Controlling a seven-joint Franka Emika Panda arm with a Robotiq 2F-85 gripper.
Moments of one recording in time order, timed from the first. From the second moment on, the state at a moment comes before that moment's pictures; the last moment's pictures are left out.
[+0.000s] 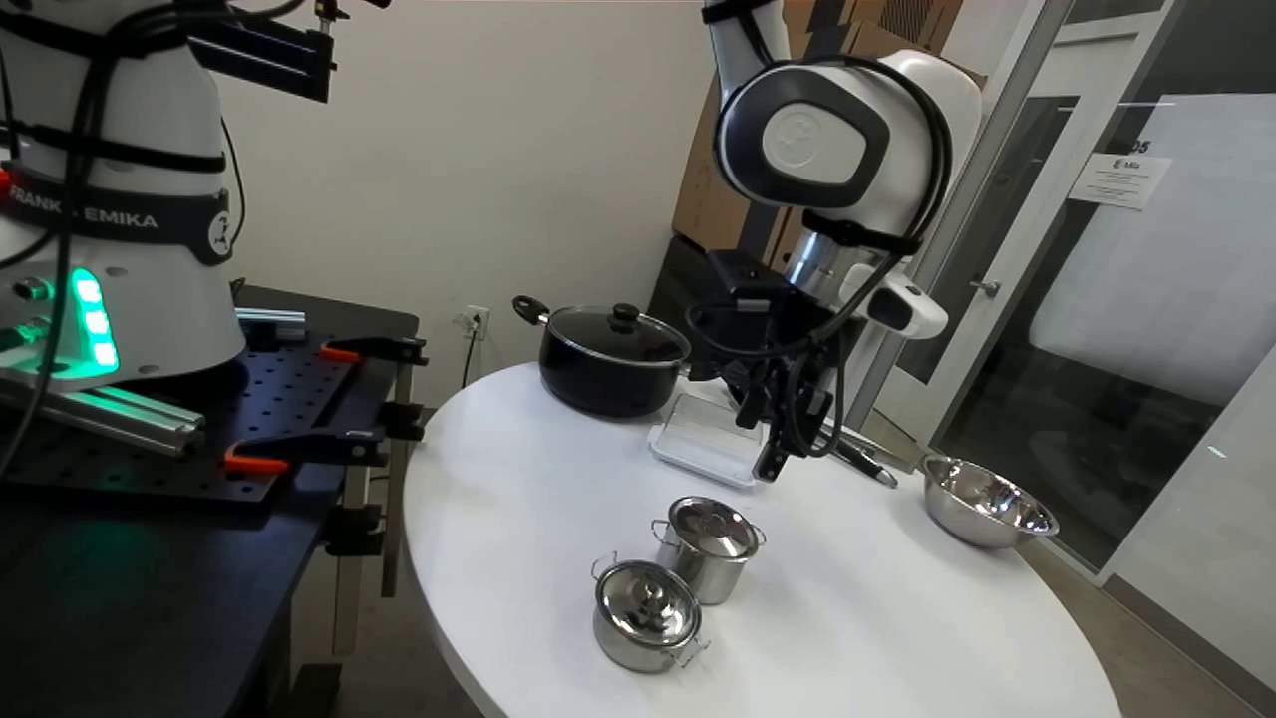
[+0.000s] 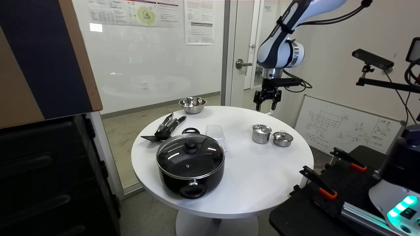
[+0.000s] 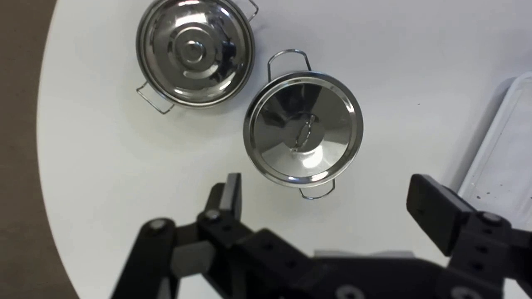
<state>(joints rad) -0.16 0.42 -0.05 -2.16 0.09 2.54 -0.08</state>
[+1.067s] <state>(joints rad) -0.19 0.54 -0.03 -2.16 0.26 2.64 0.02</state>
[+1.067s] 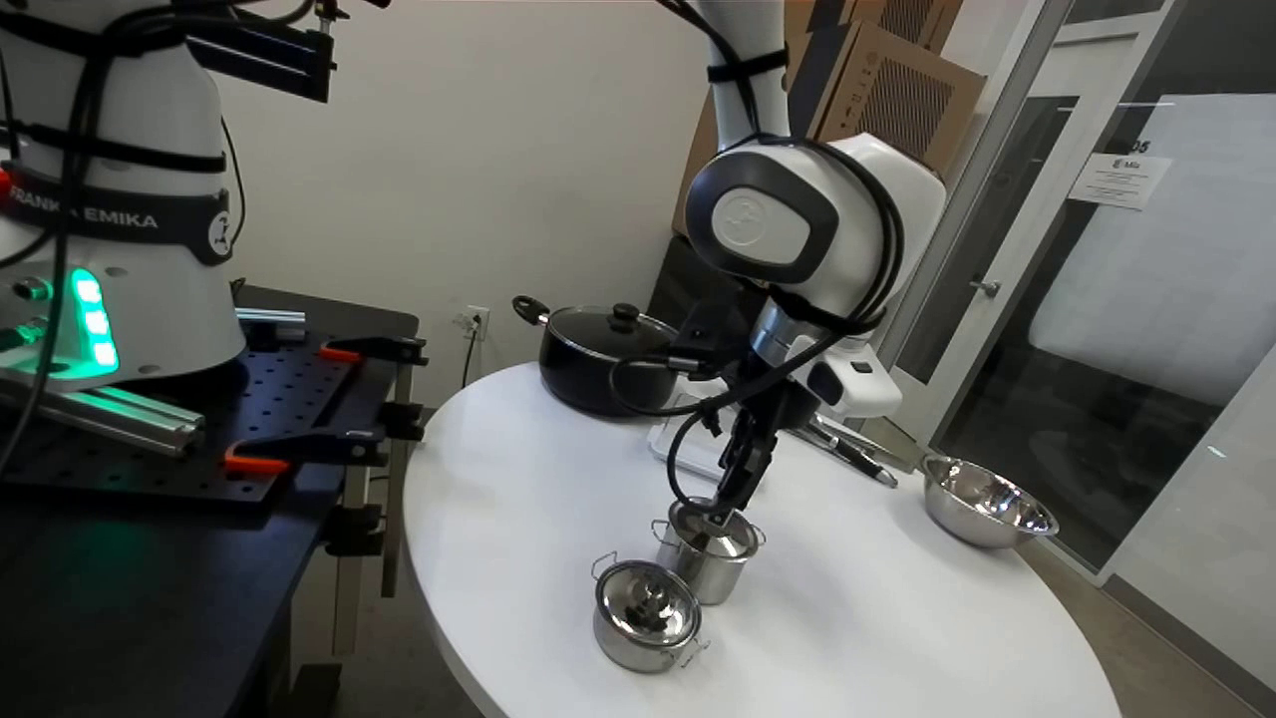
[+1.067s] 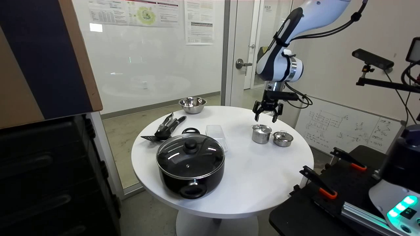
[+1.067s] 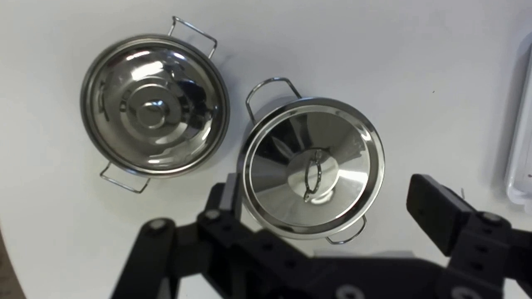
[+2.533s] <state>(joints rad) -0.19 0.61 -0.02 -2.12 0.30 2.67 0.14</state>
